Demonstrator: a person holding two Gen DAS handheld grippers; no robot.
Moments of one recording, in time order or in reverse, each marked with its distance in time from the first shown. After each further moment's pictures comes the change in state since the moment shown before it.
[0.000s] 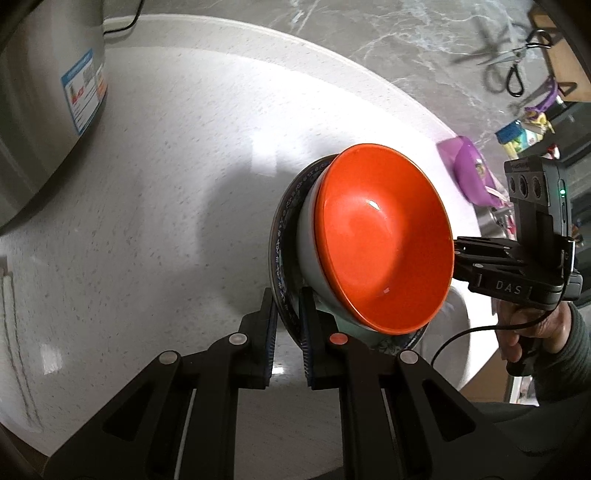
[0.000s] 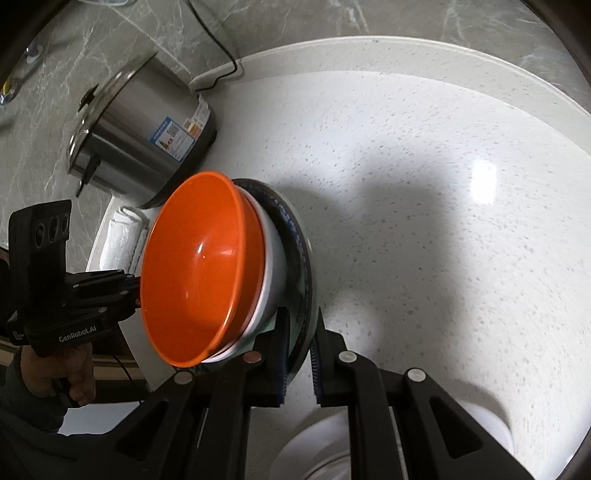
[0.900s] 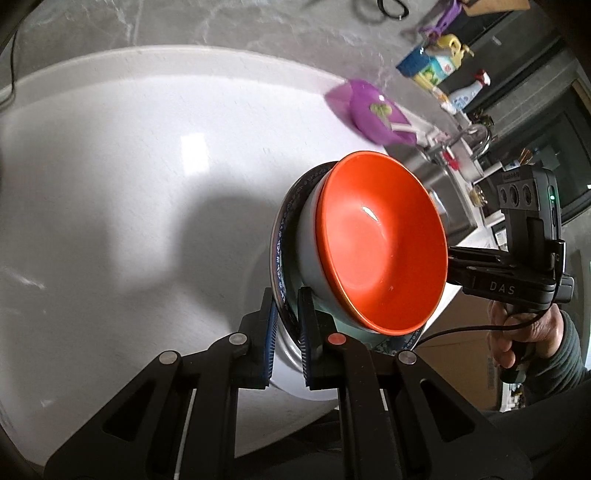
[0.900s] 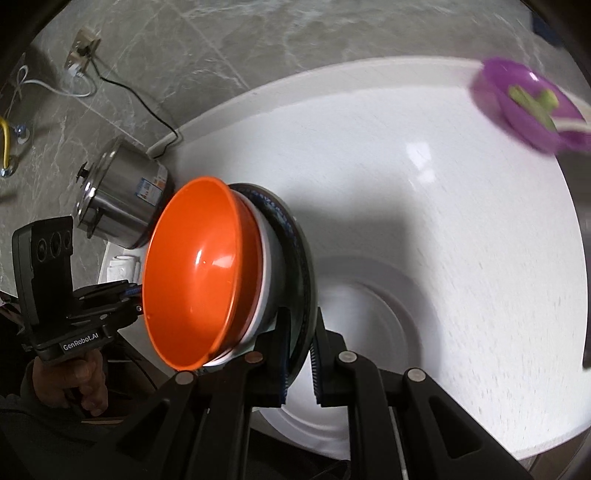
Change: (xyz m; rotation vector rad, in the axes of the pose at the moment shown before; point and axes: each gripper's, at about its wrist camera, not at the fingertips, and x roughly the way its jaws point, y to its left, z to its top) left arm -0.004 -0.159 -0.060 0.245 0.078 -0.143; right arm -0.129 -0.048 -0.129 0.293 -0.168 -0.091
